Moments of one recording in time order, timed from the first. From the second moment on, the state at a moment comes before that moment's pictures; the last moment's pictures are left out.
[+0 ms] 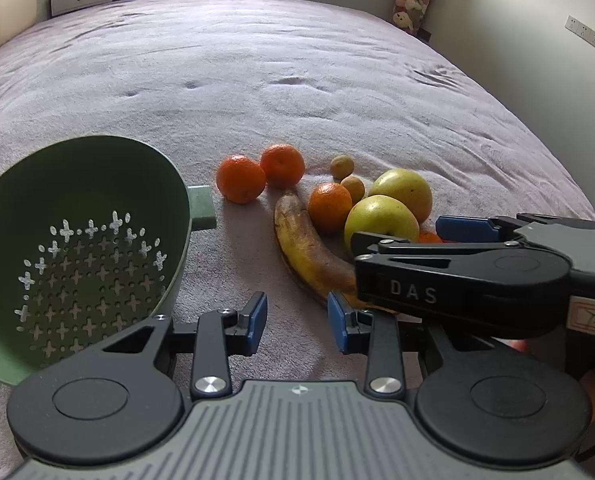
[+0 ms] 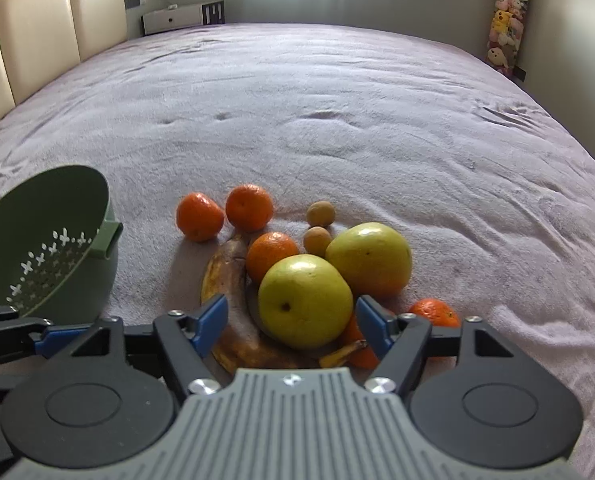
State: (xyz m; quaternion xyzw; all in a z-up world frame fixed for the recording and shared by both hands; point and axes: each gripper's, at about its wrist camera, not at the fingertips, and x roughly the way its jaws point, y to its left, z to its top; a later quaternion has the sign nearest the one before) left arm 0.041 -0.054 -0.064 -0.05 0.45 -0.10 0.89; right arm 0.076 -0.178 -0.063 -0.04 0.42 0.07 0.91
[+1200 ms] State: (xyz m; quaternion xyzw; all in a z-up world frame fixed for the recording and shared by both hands) left arm 0.074 -0.051 -0.095 -0.20 0.48 -0.07 0.85; right arm 0.089 -0.213 -0.067 0.09 0.41 0.05 0.90
